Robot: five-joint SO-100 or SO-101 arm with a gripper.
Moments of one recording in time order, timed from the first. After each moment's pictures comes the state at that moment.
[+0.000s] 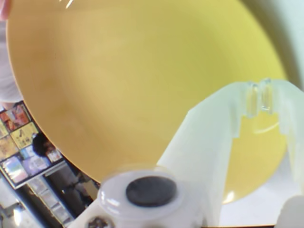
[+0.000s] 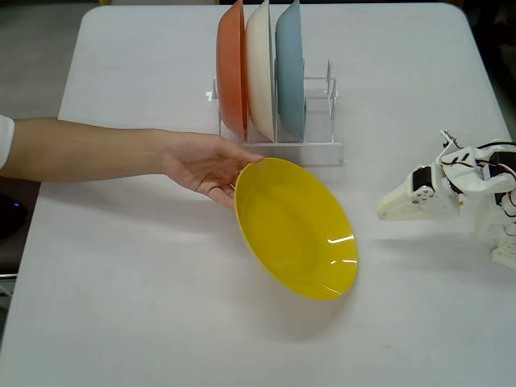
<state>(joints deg) 0.8 189.0 179.9 37.3 3.7</state>
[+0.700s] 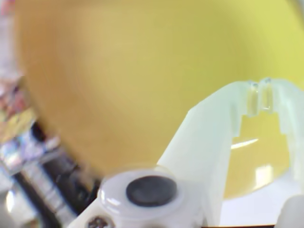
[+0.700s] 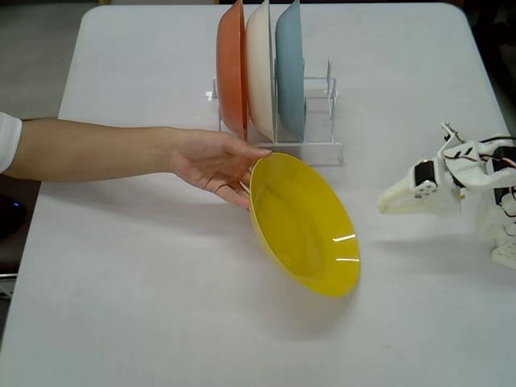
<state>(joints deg) 0.8 189.0 172.6 39.7 -0.4</state>
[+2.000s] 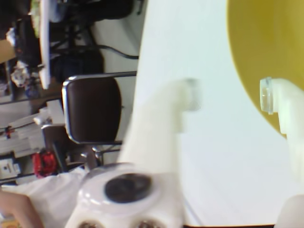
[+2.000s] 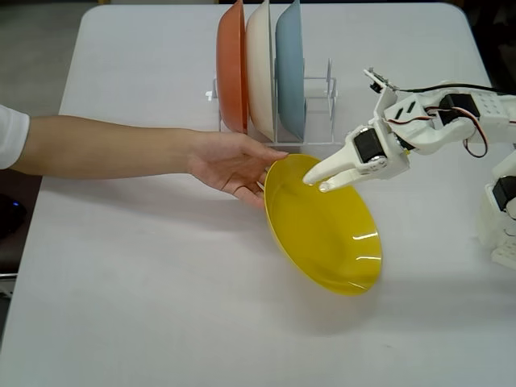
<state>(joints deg) -11.7 119.7 102.0 43.6 -19.4</state>
